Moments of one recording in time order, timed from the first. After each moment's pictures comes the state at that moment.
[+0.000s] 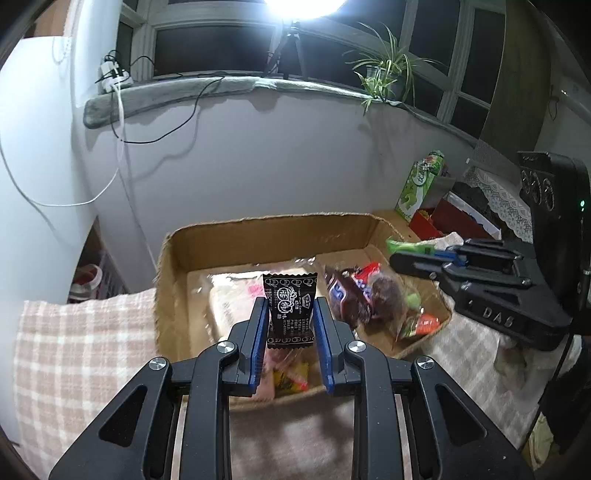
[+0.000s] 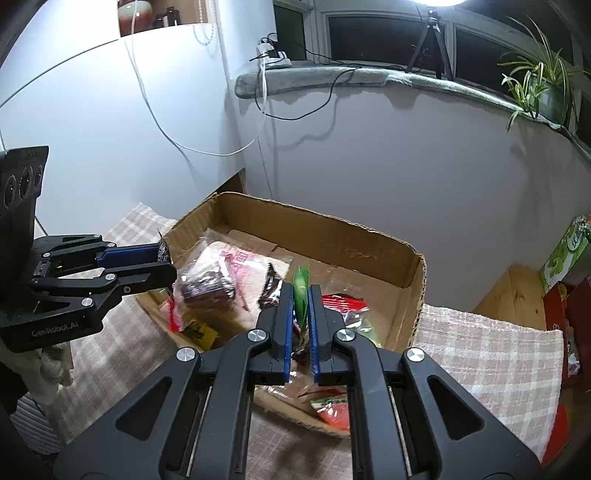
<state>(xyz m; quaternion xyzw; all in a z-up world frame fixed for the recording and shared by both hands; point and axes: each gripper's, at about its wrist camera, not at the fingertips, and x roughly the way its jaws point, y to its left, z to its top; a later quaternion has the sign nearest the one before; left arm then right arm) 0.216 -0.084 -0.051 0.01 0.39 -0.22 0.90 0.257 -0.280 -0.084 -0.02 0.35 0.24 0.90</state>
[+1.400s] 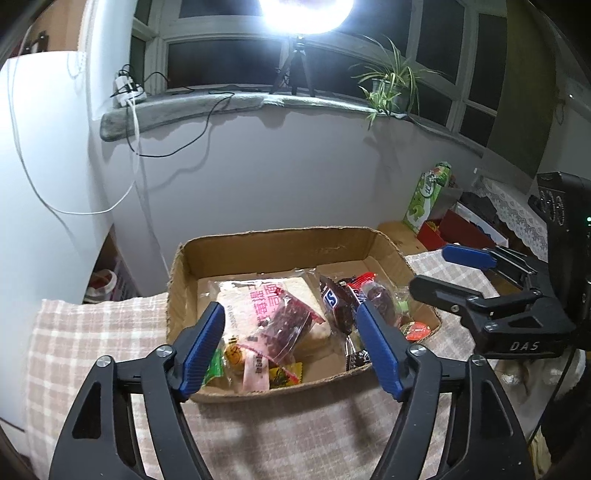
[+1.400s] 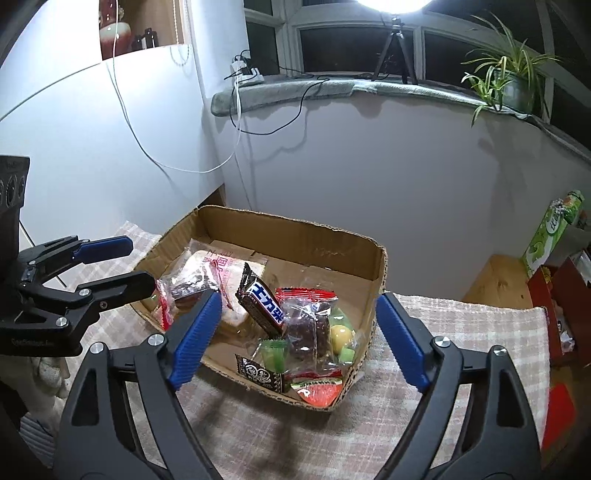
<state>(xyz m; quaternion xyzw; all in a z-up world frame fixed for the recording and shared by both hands) 0.192 -0.082 -0.032 0.01 0.36 -0.18 0.91 0.232 -0.303 -0.071 0.01 0.33 0.19 0.92</state>
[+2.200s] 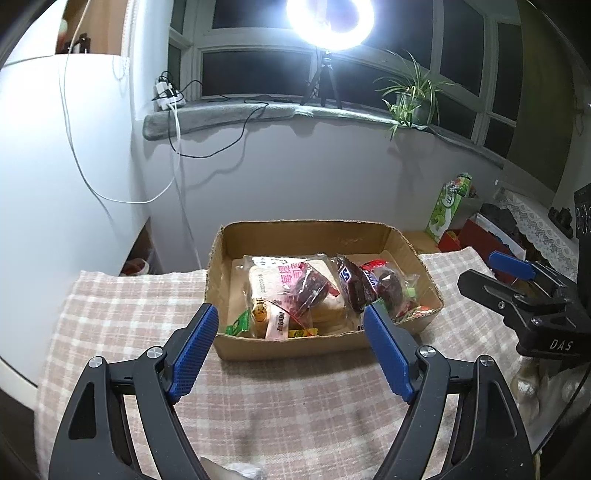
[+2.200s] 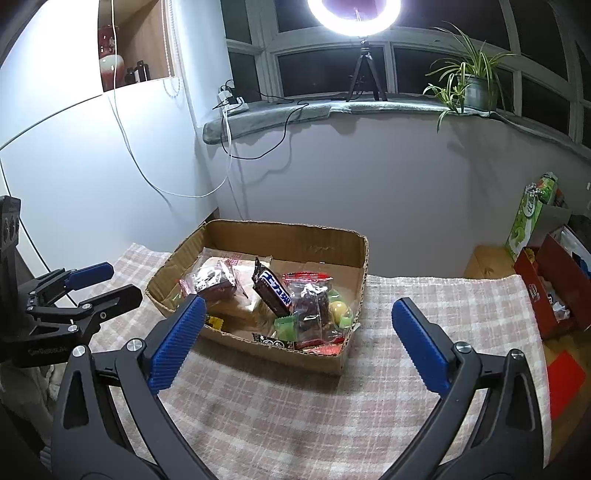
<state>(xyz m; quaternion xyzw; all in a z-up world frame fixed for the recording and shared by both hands) 0.144 -0.072 -0.026 0.00 0.35 -0.12 0.93 0.173 -0.315 -0.058 0.04 0.30 0.16 0.94</state>
